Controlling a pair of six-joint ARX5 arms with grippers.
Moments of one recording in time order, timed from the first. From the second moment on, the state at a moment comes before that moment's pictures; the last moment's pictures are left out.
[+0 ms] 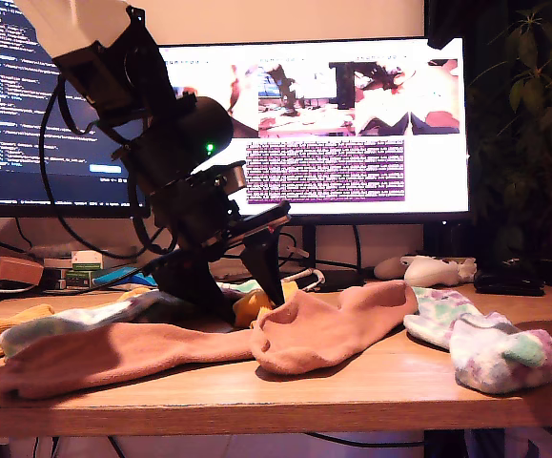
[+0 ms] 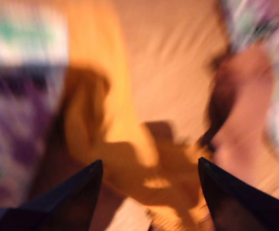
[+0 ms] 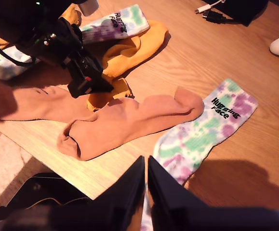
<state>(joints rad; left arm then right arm) -0.54 2.03 1.41 -0.41 0.26 -0.23 0.51 1.32 1.46 -1.03 -0.02 -0.13</state>
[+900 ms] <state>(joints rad) -0.55 2.03 1.79 -0.82 0.21 0.03 0.51 1.32 1.46 -1.02 -0.02 -0.13</state>
